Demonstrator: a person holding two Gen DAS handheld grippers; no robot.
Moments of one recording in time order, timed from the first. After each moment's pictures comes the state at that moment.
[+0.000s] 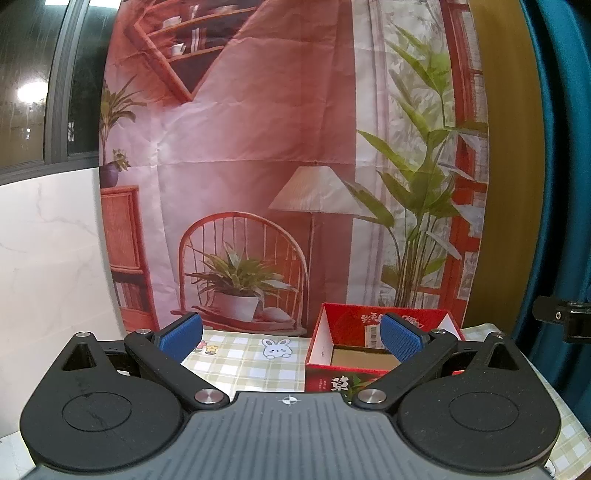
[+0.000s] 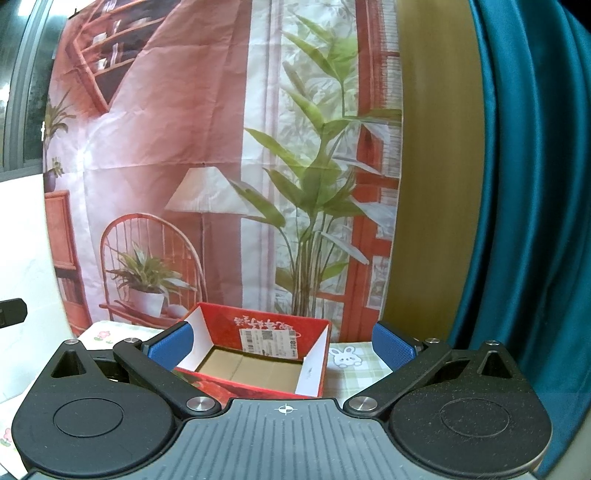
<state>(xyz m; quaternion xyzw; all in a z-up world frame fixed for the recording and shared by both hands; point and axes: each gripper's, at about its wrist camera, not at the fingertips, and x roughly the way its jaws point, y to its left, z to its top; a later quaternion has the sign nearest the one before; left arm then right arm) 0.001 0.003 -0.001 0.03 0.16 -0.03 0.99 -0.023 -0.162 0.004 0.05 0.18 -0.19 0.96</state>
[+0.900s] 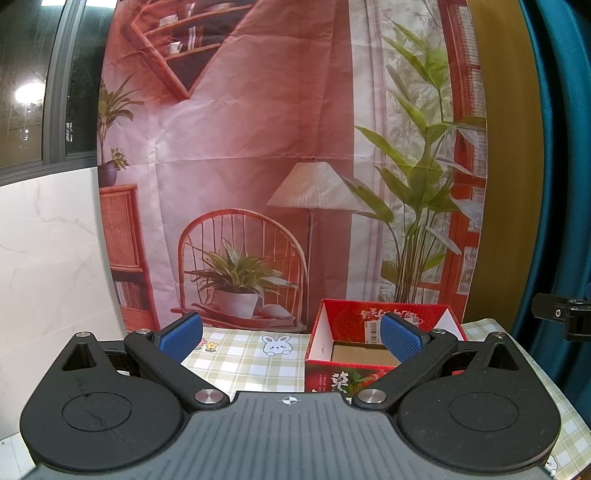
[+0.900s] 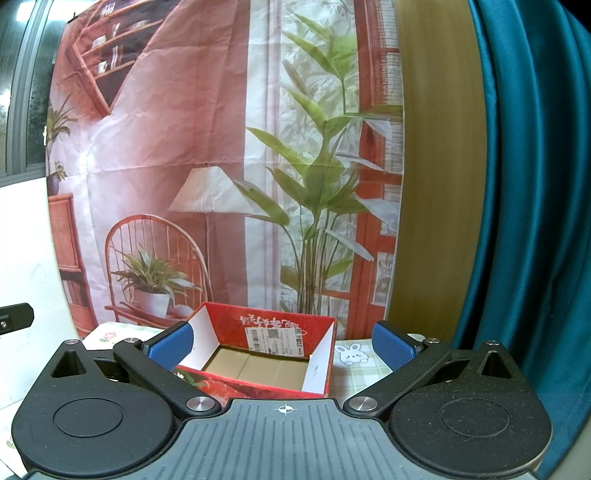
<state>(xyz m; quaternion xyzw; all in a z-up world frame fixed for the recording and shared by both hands) 0.002 0.003 -0.002 0.03 0.16 -0.03 0.99 -0.025 -0.161 0.006 0.06 0.18 -0.19 0.96</state>
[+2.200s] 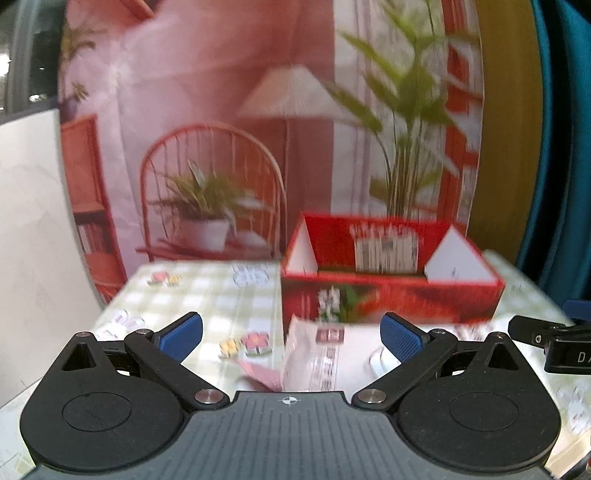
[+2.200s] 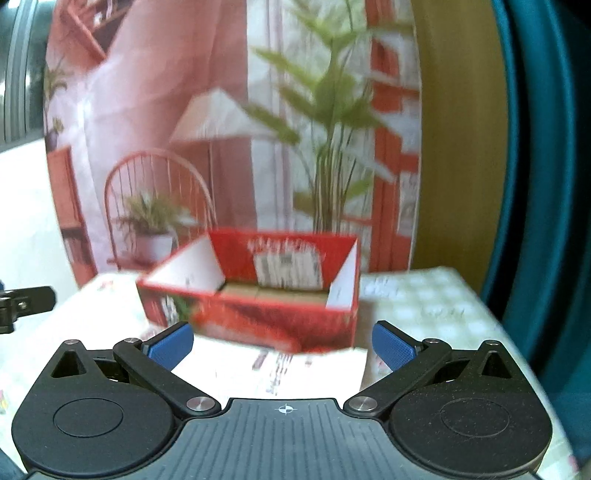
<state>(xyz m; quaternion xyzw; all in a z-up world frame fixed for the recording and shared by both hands) 0.076 -0.014 -0.133 0.05 0.25 -0.07 0.96 0.011 -0.170 -0.139 0.10 0.26 -0.16 0.95</state>
